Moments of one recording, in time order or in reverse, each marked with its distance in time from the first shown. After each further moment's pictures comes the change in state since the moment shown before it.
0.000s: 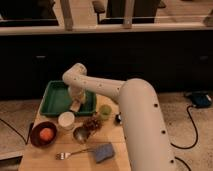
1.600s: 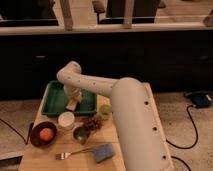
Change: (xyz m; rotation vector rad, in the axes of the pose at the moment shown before) arm -0.017 -0.027 0.002 -0.013 -0.001 -0.068
